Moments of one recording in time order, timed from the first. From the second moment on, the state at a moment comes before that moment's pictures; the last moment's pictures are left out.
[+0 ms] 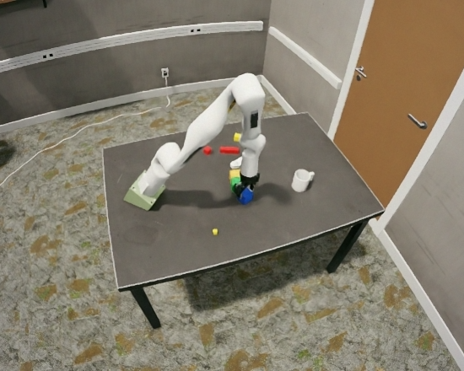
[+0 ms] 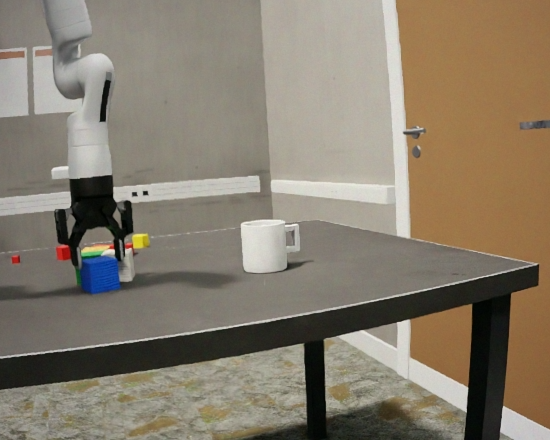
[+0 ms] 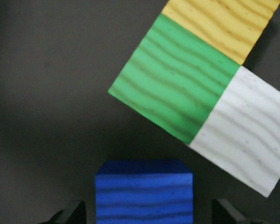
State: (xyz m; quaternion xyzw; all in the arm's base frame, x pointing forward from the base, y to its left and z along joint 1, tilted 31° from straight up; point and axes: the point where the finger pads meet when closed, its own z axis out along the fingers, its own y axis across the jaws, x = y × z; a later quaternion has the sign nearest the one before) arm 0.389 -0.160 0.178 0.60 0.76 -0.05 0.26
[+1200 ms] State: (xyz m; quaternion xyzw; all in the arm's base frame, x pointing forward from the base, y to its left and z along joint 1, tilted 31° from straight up) arm 0.395 -0.170 0.153 0.60 0.76 -0.06 0.26
